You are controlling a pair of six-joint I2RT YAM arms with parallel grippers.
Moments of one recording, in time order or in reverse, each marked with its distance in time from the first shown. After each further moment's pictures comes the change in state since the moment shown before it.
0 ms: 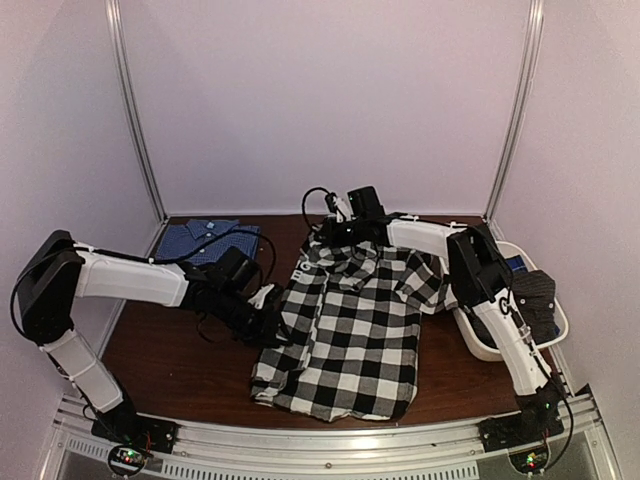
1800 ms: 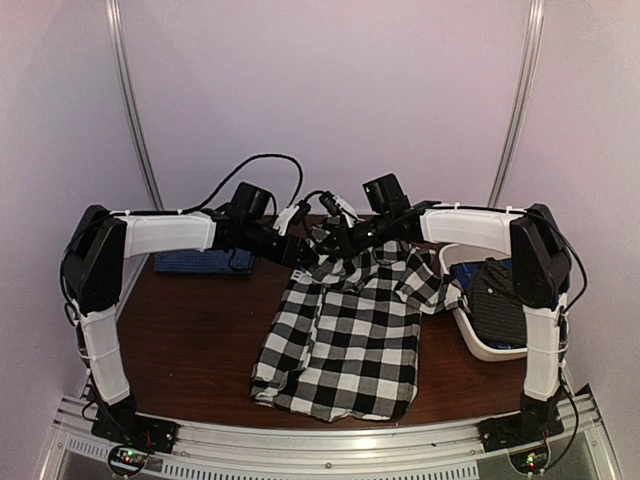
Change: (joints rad) left arm 0.164 0.317 0.543 0.097 0.051 0.518; right arm 0.079 -0.551 -0.567 -0.072 -0.220 -0.336
